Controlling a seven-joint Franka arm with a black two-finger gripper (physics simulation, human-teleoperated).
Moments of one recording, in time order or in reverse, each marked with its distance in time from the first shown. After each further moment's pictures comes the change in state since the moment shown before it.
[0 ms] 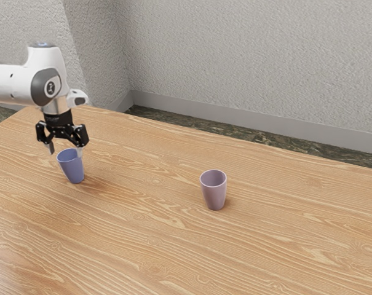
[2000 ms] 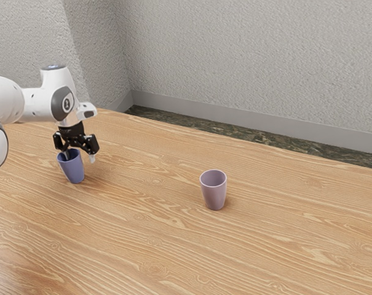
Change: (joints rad) arm 0.075 0.339 -0.005 0.260 -0.137 0.113 0.218
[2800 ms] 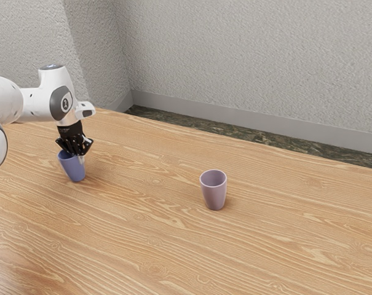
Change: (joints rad) arm 0.004 -0.006 0.002 0.000 0.003 0.011 0.016
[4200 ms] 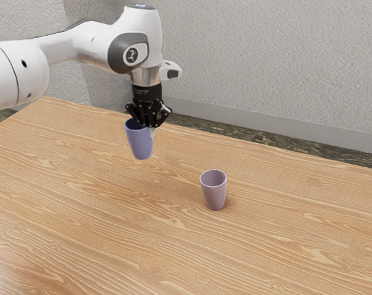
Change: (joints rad) arm -0.160 -0.172 -0.432 0.195 0.246 -0.432 -0.534
